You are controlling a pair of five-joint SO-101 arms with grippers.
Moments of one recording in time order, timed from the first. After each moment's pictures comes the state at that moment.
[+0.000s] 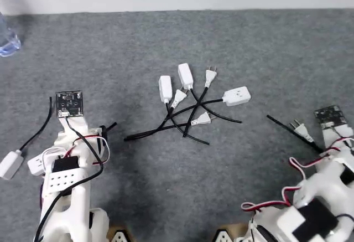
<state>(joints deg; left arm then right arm) -15.2 -42.4 75.6 31.5 0.1 48.9 -8.4 45.0 36.7 61.9</state>
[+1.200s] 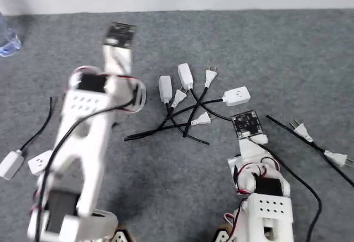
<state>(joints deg) 6.9 -2.6 9.3 75.9 3.5 4.1 -66.8 86.2 46.2 20.0</state>
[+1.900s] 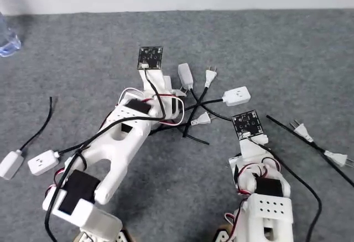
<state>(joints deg) 18.3 5.3 30.3 29.8 24.4 4.3 -67.0 86.4 45.3 21.0</state>
